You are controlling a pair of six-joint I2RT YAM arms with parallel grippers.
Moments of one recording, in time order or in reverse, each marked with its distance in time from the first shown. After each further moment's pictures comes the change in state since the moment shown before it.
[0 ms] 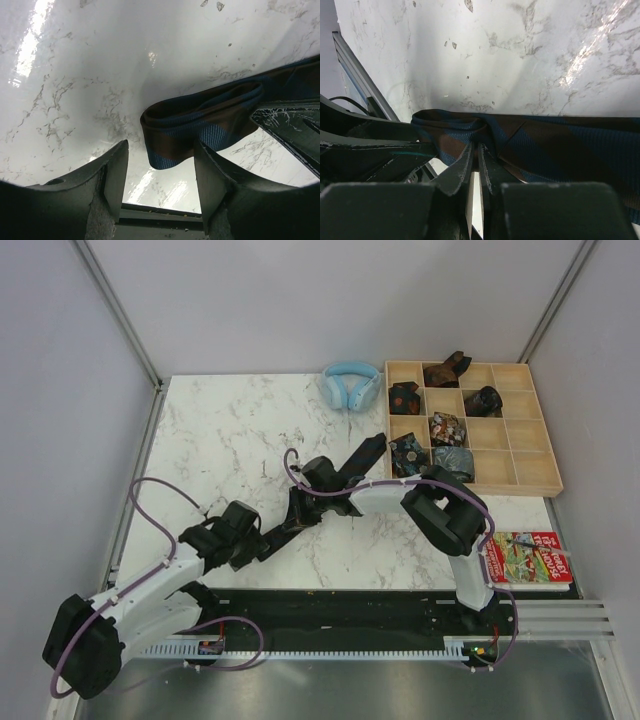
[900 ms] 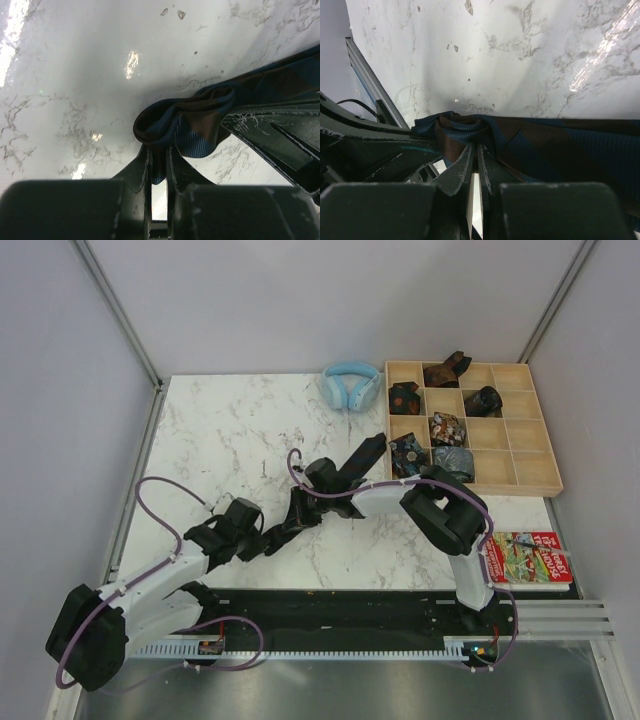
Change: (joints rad) left arm 0.001 0.065 -0.031 0.191 0.030 0.002; right arm -0.006 0.004 -0.039 0.081 -0.019 0.038
